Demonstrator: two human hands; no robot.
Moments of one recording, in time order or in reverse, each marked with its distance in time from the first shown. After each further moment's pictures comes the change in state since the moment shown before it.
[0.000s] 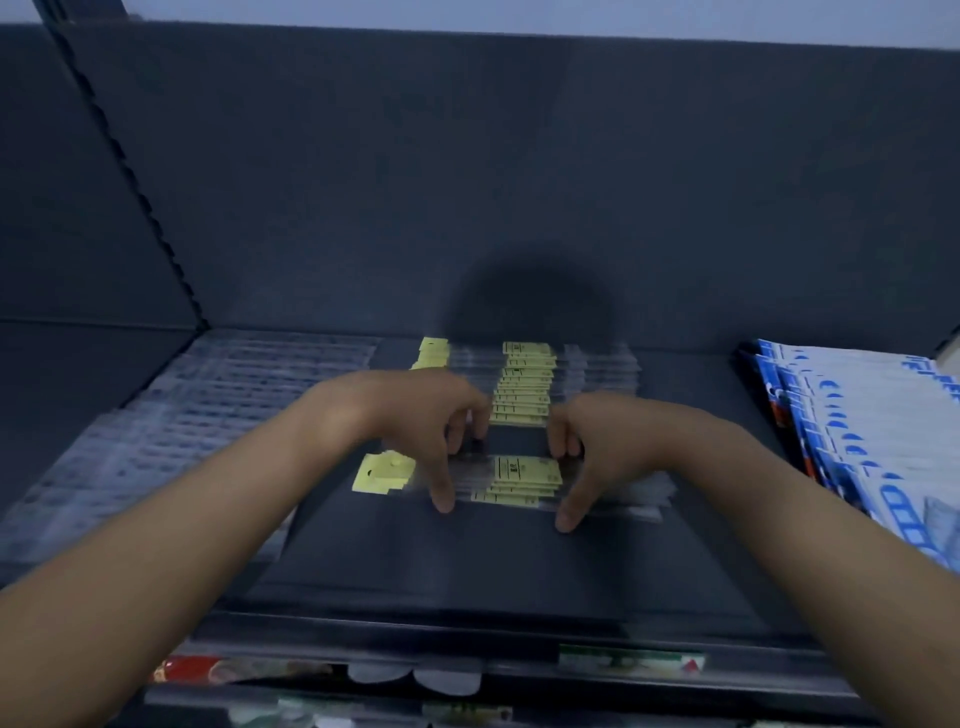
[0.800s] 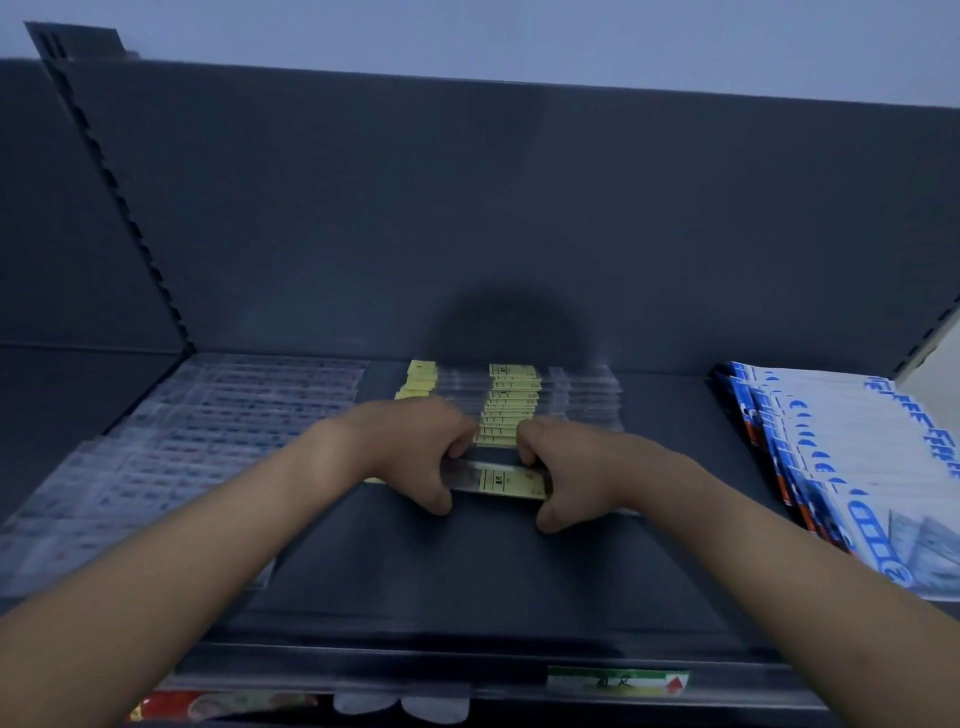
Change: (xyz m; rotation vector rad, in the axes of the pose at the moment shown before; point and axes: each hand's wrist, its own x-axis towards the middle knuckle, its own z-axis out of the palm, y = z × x) left_hand 0.008 -0.005 0.013 0.230 0.140 0.071; right_hand 0.004 -0.005 0.016 -0.102 0.142 -0.084
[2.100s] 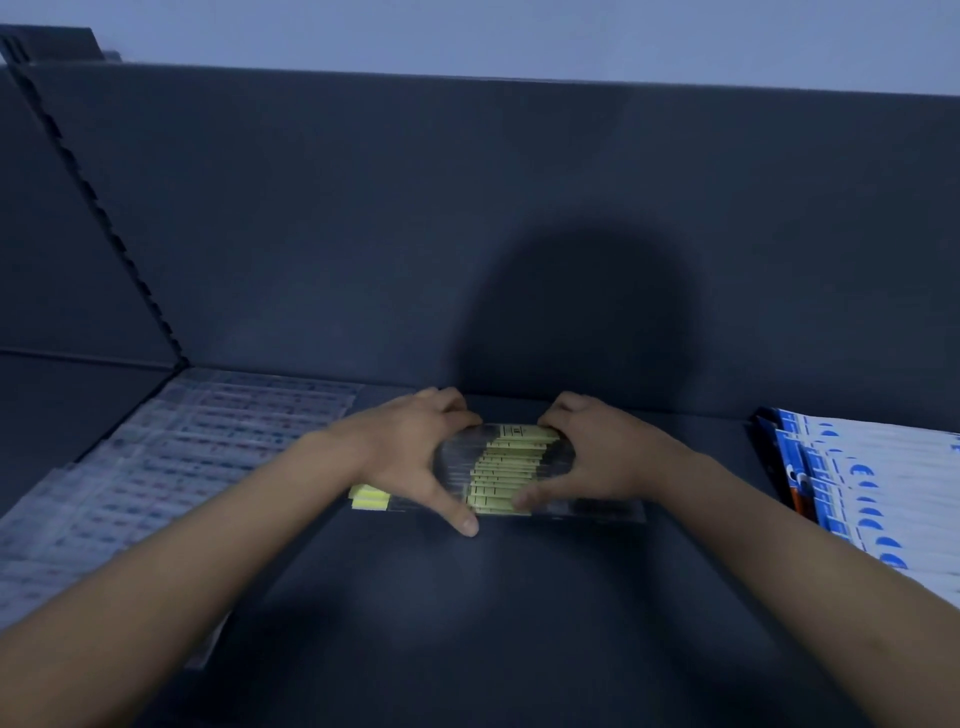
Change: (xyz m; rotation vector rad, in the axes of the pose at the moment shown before) left_hand 0.042 -0.027 -0.006 -0.111 0.094 -0.053; right_hand 0.053 0.066 -0.020 0.100 0.125 -0.040
